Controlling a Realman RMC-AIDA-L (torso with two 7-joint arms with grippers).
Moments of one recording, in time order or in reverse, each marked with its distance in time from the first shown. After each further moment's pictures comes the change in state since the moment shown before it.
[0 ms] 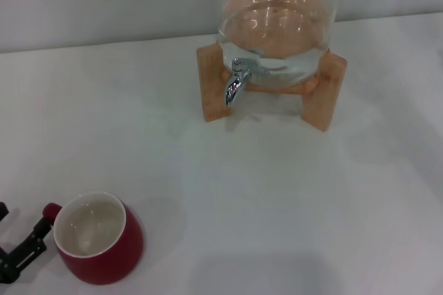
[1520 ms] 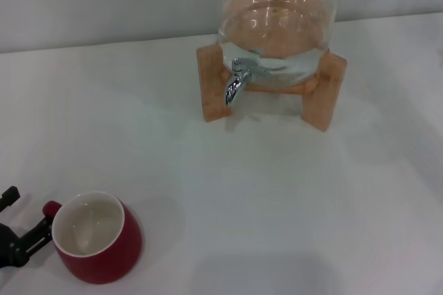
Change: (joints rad) left arm -0.051 0.002 0.022 0.025 0.026 0.041 0.011; right arm -0.002 0.002 0.000 -0.004 0.026 0.007 -0.012
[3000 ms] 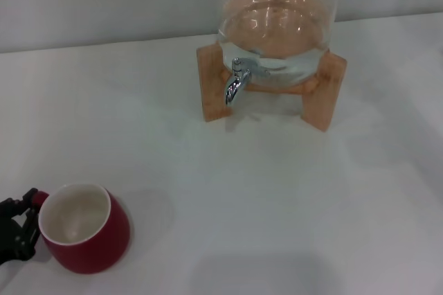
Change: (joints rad) left arm -0.021 -0.001 0.001 -0.001 0.011 -0.012 -0.037; right arm -0.005 0.000 0.000 -0.009 0.028 0.009 -0.027
